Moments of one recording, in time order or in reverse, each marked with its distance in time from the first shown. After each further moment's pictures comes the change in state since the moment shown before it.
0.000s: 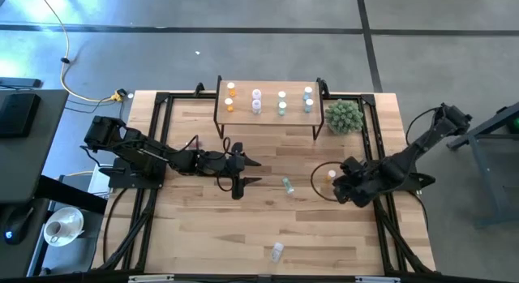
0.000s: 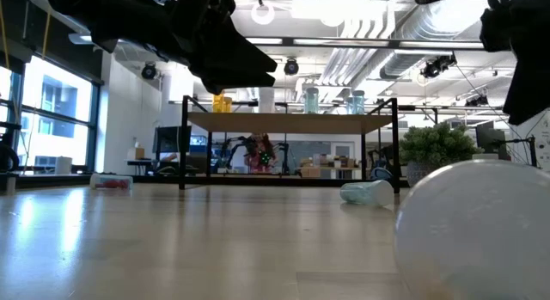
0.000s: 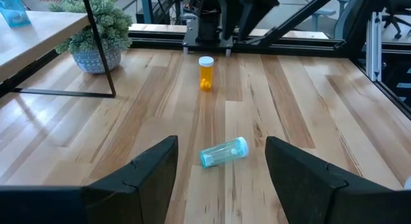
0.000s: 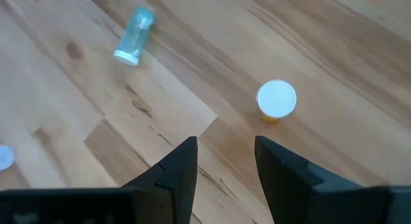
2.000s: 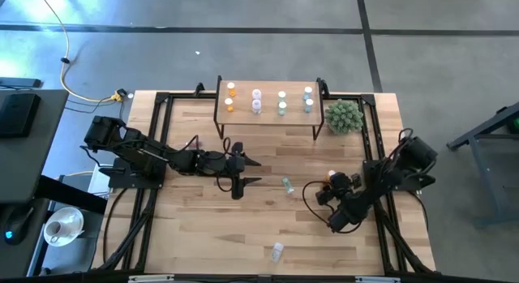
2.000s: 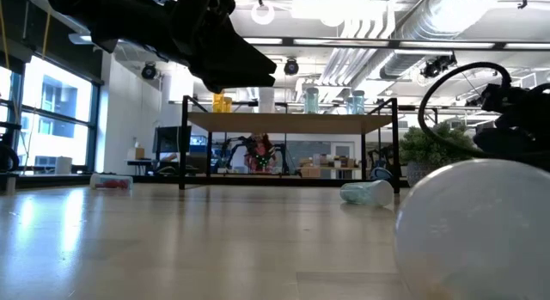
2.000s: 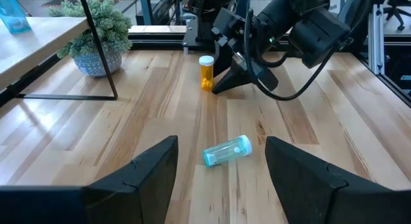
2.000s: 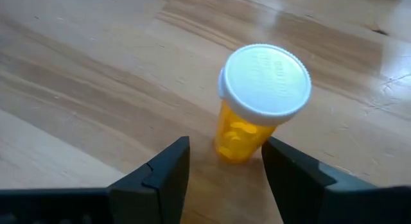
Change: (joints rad) left arm 0.000 0.000 0.000 -0.003 -0.001 0.036; right arm 0.074 0.778 0.000 0.111 0.301 0.532
